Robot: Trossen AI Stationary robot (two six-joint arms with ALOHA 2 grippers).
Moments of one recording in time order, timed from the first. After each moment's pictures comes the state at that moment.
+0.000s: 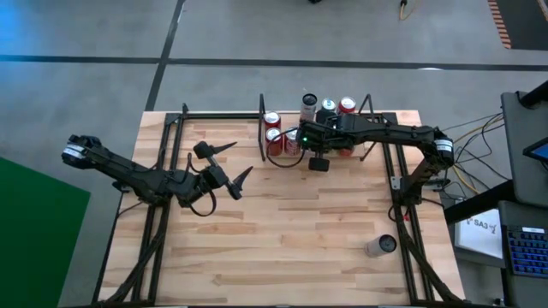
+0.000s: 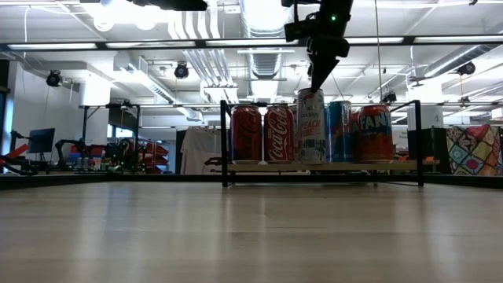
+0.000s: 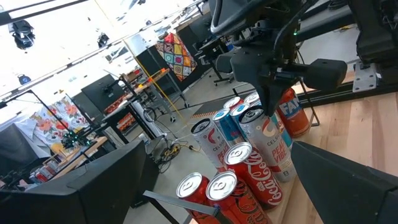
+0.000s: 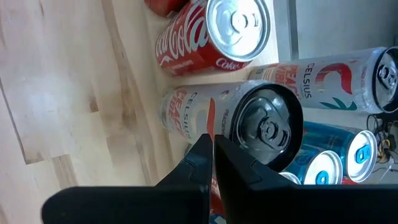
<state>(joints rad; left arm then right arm) -0.33 1.11 0.70 0.43 -1.01 0.54 -0.21 1.67 1.60 -1.15 0.37 -0.16</state>
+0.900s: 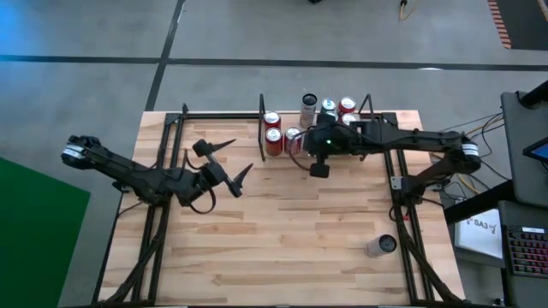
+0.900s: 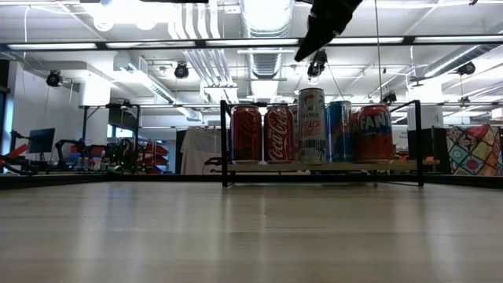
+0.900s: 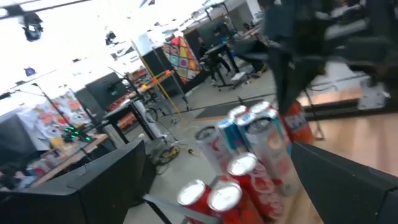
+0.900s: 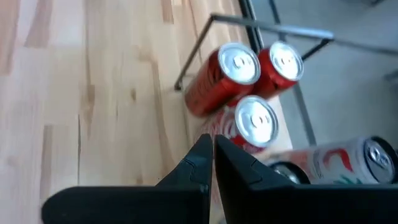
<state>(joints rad) -0.31 1.11 0.72 0.47 -1.01 0.52 -0.14 1.44 1.39 -0.75 0.24 -0.21</state>
